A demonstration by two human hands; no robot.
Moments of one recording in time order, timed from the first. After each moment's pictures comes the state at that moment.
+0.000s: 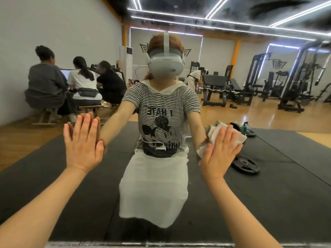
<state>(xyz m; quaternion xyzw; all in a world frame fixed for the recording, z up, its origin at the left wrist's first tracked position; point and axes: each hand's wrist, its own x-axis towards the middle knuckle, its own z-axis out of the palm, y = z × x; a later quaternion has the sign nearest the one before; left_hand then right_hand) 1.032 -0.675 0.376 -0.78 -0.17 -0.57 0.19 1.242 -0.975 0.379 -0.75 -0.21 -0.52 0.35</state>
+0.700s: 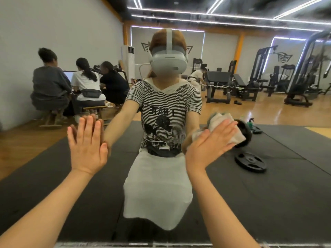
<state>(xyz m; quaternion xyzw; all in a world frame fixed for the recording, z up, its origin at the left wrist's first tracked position) 1.033 -0.675 0.376 -0.78 -0.14 -0.58 0.20 1.201 -0.911 0.409 -0.72 -0.08 -0.45 0.52</state>
